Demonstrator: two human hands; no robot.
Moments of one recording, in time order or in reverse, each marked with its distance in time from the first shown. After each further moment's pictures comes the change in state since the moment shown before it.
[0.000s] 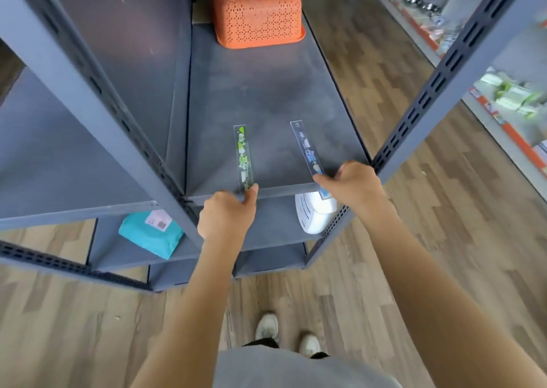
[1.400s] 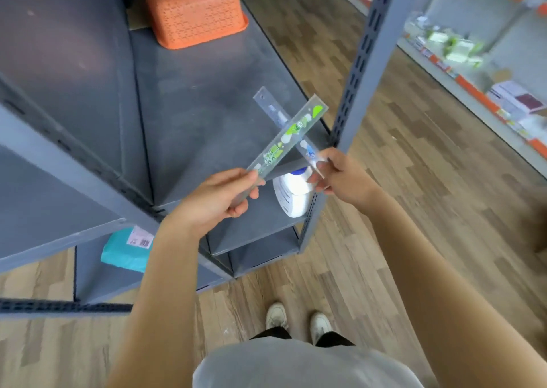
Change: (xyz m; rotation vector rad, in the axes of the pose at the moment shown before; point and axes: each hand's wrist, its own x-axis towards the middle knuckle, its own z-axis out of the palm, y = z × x) left_hand -0.018 0.026 -0.031 -0.550 -0.747 0.331; right_hand -0.040 0.044 -0.005 0.703 -0.122 -0.085
